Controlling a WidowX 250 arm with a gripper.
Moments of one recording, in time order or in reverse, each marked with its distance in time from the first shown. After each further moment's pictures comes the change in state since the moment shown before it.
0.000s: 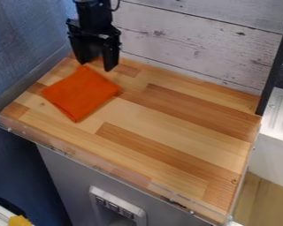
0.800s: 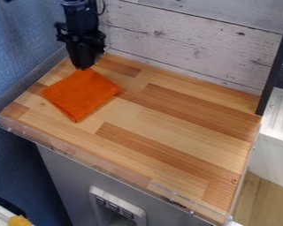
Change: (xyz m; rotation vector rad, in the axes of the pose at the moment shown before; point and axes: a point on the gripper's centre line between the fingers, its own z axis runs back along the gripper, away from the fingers) arm 0.000 0.027 -0.019 0.007 0.066 0.002
